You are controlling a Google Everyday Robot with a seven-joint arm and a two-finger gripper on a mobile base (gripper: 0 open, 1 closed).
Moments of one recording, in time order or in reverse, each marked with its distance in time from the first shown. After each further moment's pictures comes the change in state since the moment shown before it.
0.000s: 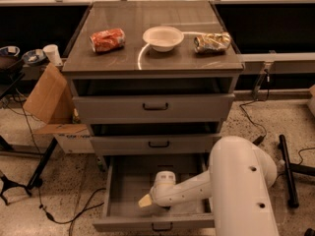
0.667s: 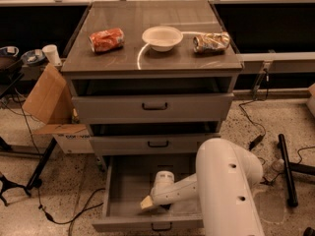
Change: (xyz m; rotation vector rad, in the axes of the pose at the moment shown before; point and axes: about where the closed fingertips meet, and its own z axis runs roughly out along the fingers) arm 0.007 -0.007 0.040 0.010 0.064 0.002
